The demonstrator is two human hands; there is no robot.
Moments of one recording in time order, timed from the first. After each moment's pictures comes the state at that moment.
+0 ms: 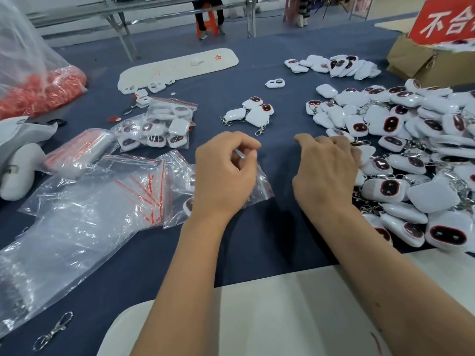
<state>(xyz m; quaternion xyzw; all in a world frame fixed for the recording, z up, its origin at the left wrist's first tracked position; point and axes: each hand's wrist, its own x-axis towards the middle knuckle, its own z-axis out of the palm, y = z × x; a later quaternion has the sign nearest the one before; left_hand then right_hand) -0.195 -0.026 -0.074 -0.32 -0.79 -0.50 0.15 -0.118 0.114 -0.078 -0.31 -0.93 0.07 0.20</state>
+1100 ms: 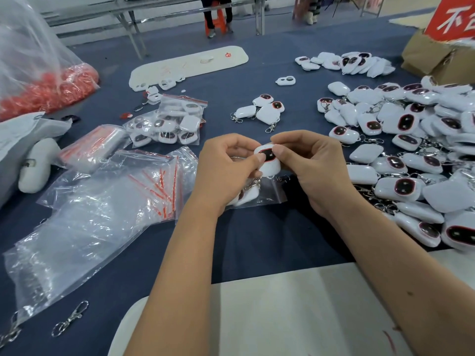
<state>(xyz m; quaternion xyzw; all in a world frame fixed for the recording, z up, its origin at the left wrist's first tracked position) -0.207 -0.042 -0.070 -0.20 -0.75 -0.62 -0.09 -0.134 0.113 -0.096 -0.09 -0.67 0.69 0.27</state>
